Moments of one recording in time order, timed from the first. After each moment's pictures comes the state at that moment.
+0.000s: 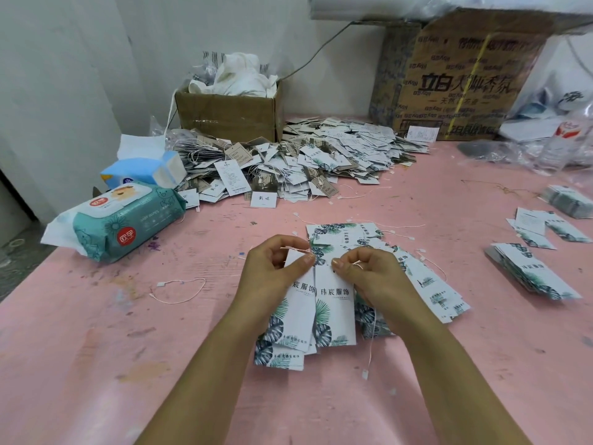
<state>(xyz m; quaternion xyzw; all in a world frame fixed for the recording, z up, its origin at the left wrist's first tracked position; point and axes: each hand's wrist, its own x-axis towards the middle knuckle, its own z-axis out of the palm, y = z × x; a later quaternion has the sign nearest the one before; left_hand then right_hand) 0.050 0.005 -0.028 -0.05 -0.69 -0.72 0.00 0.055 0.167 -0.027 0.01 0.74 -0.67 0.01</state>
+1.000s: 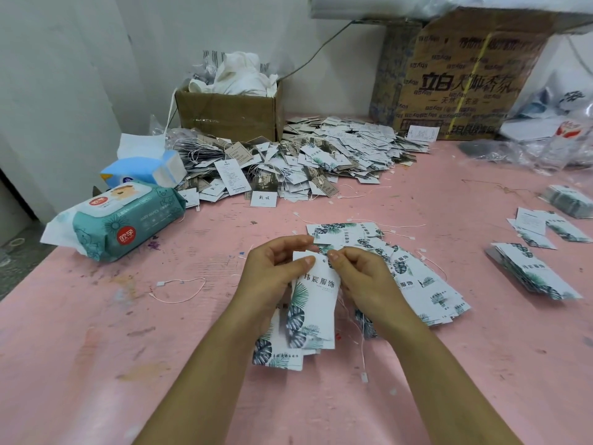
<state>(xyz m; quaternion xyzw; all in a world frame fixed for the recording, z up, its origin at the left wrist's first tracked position) 0.053 0.006 -0.022 -0.02 -0.62 -0.78 -0.04 0.061 0.150 -0.027 -0.05 0.74 -0.67 -0.01</state>
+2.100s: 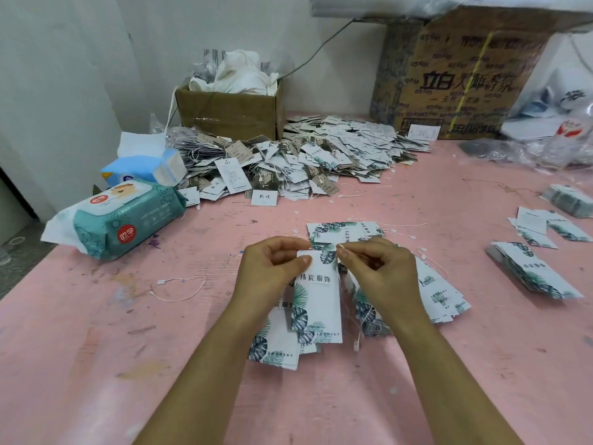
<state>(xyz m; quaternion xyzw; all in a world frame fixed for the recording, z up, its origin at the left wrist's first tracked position) 0.051 0.003 -0.026 0.00 -0.68 -0.73 0.01 0.056 0.164 -0.031 -0.06 0.81 -0.53 -0.24</state>
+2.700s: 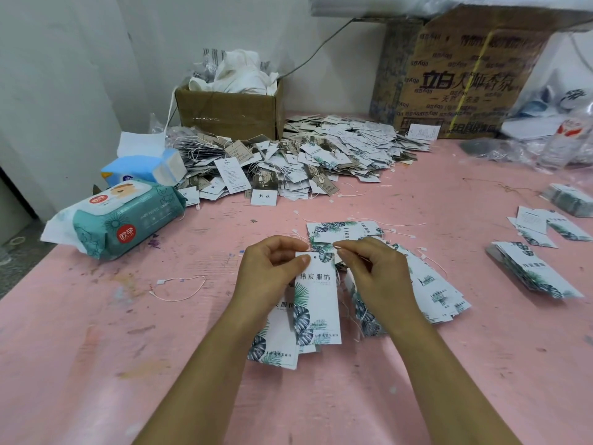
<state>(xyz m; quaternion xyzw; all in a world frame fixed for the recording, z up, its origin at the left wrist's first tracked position) 0.051 0.004 -0.027 0.01 -0.69 -0.72 0.01 0.053 0.163 -0.034 -0.11 0.85 -0.45 -0.26</state>
